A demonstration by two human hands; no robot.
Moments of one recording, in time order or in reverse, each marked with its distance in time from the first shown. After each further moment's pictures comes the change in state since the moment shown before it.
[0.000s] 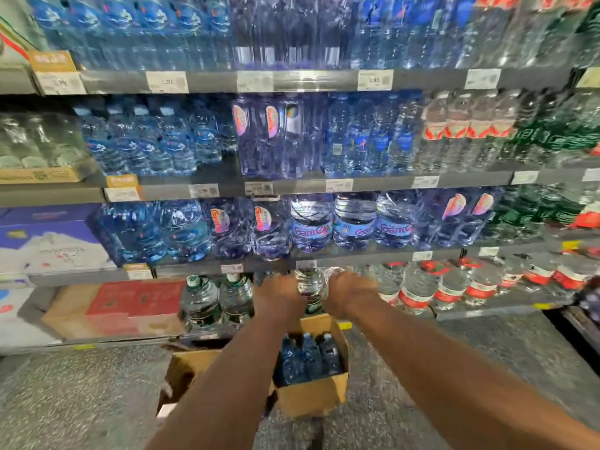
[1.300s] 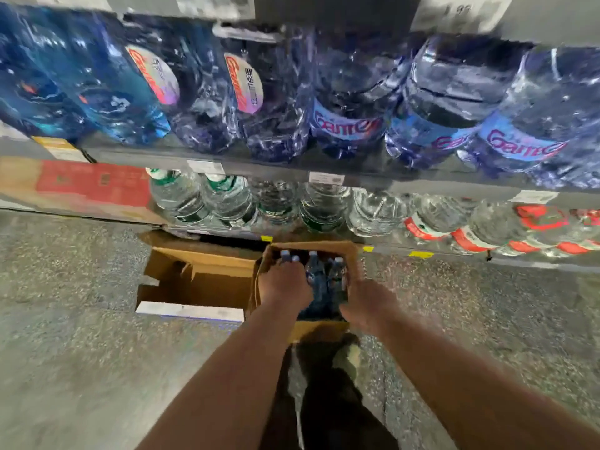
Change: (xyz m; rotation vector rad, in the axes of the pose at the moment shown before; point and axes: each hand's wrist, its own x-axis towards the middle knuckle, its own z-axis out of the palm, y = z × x) left_hand 0.164 -0.003 0.244 -0.043 -0.506 -0.248; right_hand 0.224 0.056 0.238 0.115 -0.500 -0.054
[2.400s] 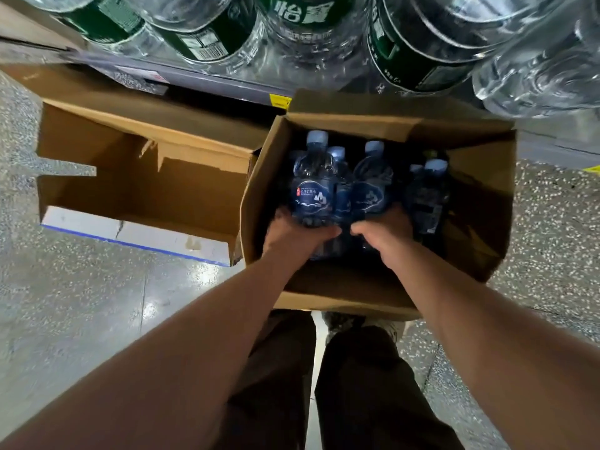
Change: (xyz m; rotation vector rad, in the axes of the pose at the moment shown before) left_hand 0.210 -0.083 0.297 -0.808 -0.233 -0.572; right_hand 0.309 -0.004 0.260 0.740 -0.075 0.428
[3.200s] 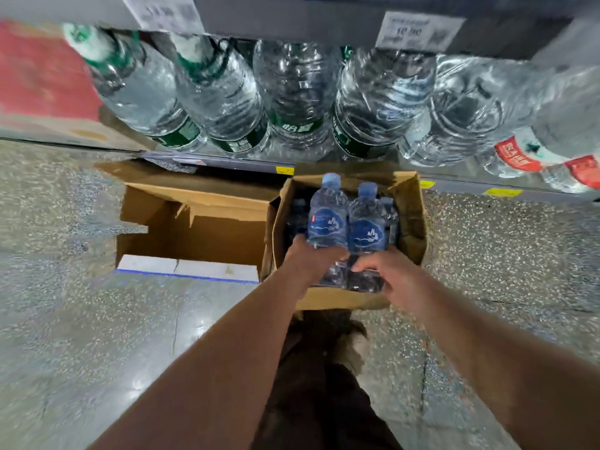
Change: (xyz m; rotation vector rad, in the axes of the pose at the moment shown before) left_hand -0.138 0.031 -0.074 -0.261 -0.226 0.091; right_hand -0.170 -0.008 -0.087 0.487 -0.379 0.004
